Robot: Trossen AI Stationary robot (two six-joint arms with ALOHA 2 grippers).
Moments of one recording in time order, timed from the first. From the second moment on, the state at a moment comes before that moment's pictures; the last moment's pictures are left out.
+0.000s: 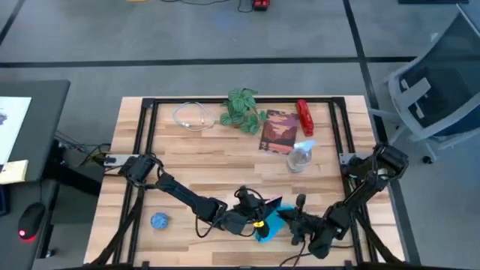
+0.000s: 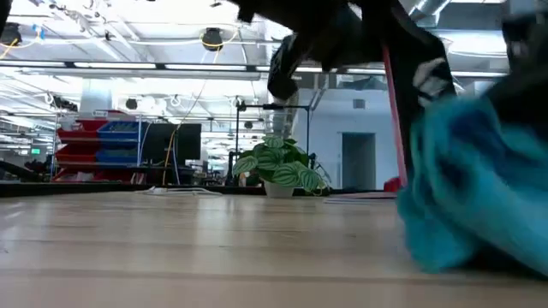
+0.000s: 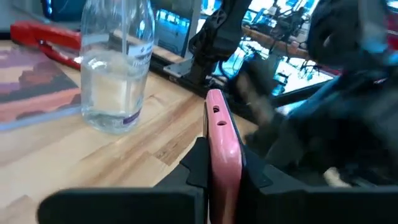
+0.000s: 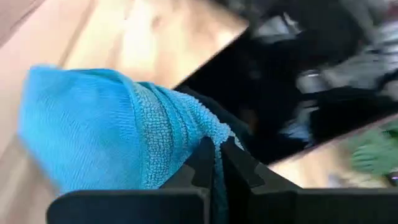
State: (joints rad) left arm -0.50 2.11 1.38 0.51 -0.87 -0.51; right arm 0.92 1.79 0.78 0.06 1.03 0.34
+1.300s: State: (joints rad) left arm -0.62 1.90 1.38 0.11 -1.11 -0.57; right arm 0.77 1.65 0.90 -0.23 0.46 0.29
